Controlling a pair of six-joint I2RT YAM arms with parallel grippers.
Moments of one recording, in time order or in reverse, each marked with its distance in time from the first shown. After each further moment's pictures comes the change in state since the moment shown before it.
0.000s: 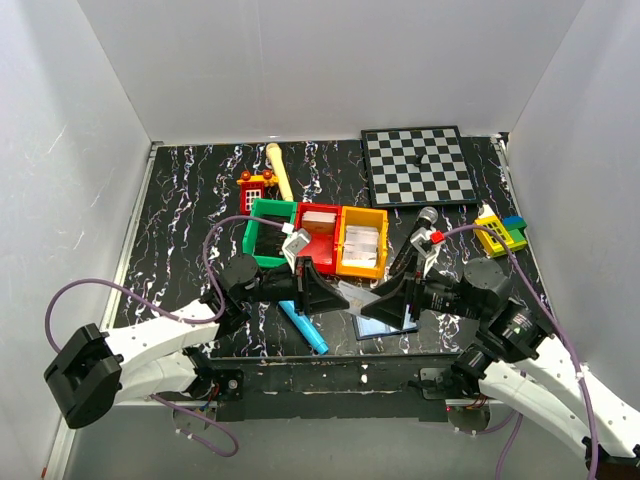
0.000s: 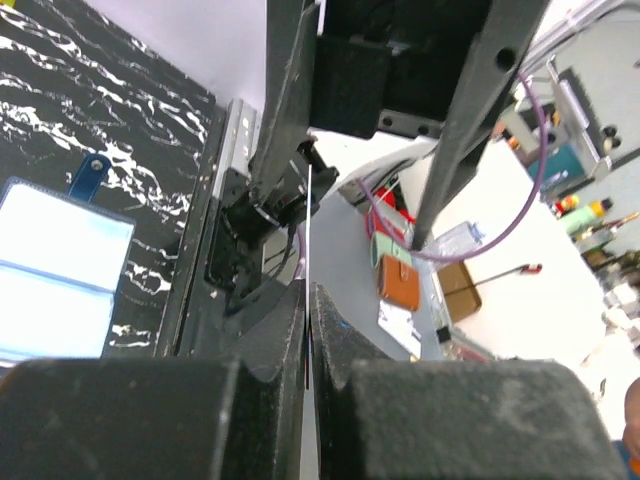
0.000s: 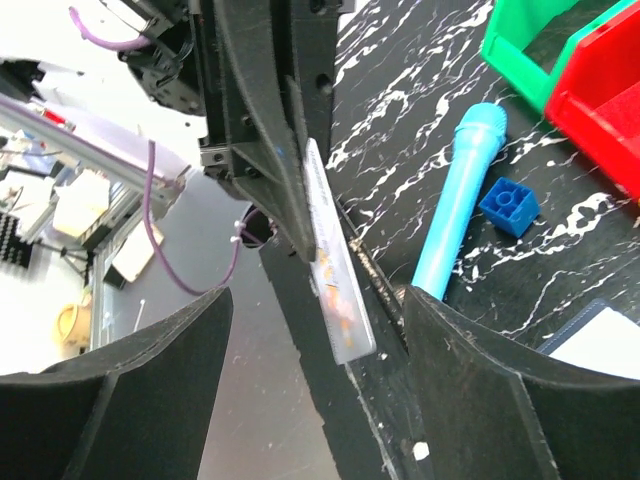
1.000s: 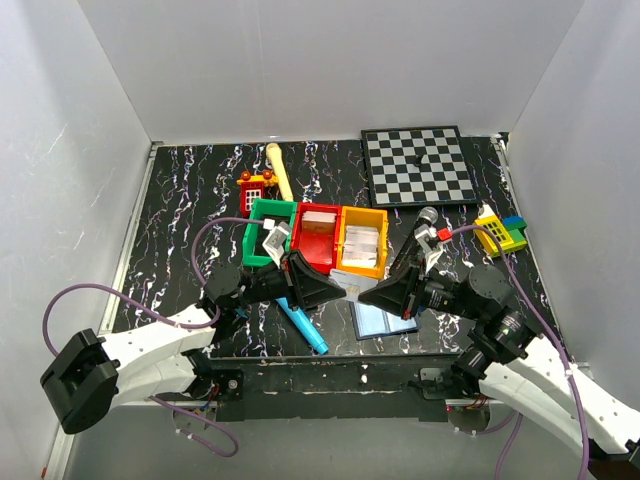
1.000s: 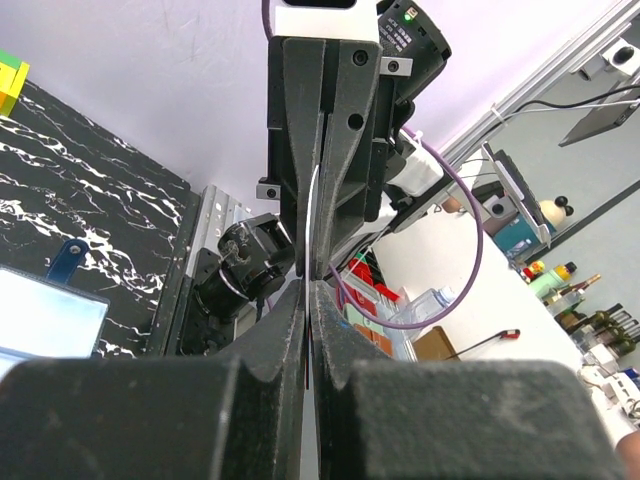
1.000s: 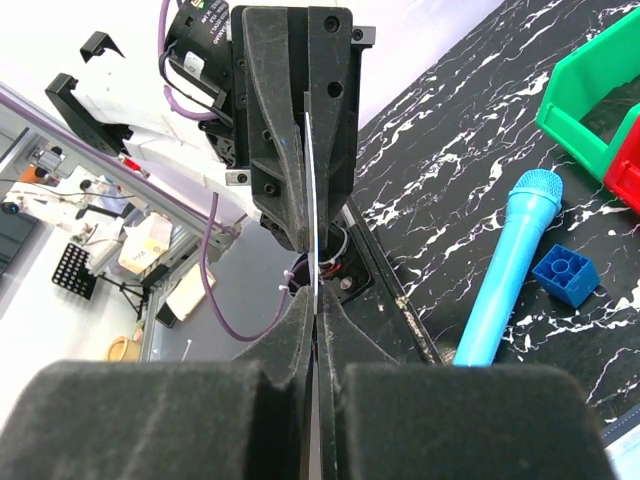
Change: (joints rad) left arm 0.006 -0.041 -0.060 0.262 -0.121 -0.164; right arm 0.001 -0.014 -0.118 0.317 -0.001 0.162
